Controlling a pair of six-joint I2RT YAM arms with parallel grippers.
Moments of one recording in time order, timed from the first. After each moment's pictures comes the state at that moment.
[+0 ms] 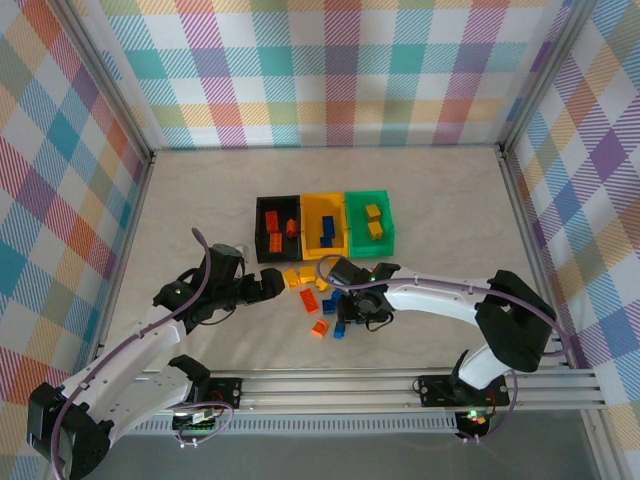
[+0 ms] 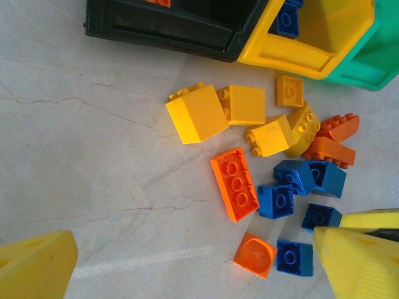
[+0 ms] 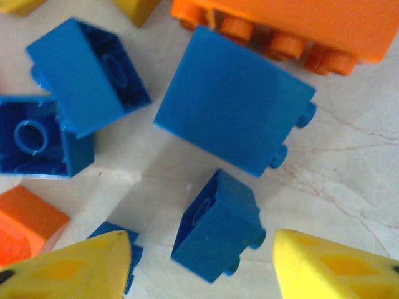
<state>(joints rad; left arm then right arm) -0.52 0.89 0.65 -0.63 0.11 -0.74 0.98 1.56 0.92 -0.73 0.07 0.86</state>
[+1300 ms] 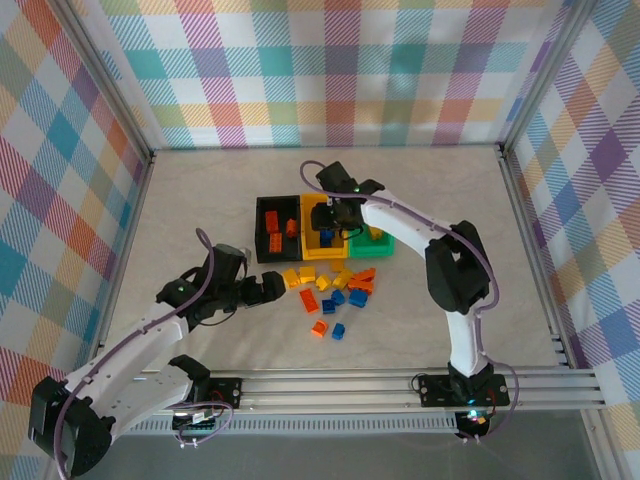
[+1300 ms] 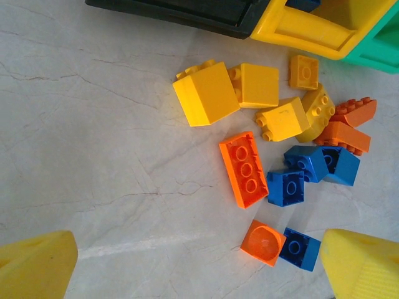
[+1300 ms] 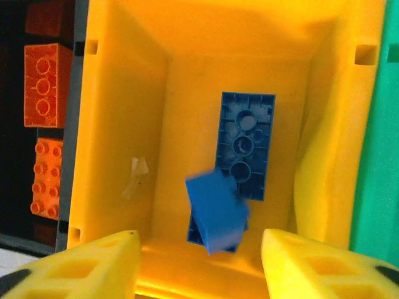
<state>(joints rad) -0.52 0.91 0.66 -0.67 0.14 -0.73 0.67 2.02 1.69 -0.72 0.00 0.50</state>
